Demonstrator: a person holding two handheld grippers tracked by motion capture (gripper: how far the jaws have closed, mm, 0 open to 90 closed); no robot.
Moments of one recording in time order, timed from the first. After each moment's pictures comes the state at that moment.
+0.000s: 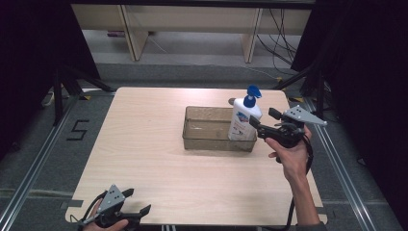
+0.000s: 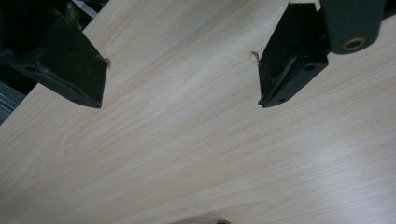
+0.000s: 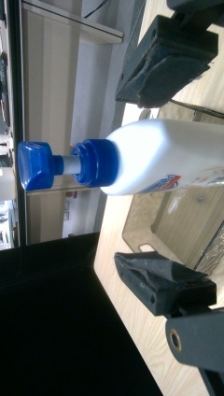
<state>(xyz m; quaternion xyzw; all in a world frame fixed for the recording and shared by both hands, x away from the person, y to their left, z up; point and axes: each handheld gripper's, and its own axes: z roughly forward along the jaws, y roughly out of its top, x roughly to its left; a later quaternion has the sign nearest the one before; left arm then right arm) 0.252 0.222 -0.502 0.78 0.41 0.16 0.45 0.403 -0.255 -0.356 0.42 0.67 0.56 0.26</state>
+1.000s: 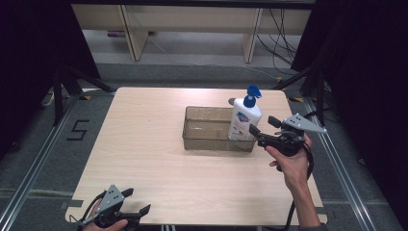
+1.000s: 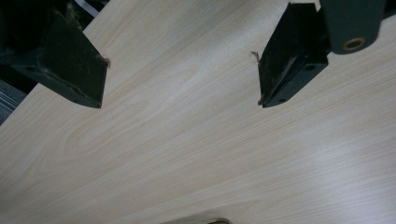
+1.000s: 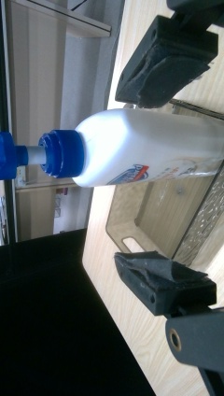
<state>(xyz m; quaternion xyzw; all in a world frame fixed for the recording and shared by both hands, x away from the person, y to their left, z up) 0.251 0.222 -0.500 0.78 0.41 0.16 0.45 0.388 -0.257 -0.369 0.43 0.67 0.55 0.24</state>
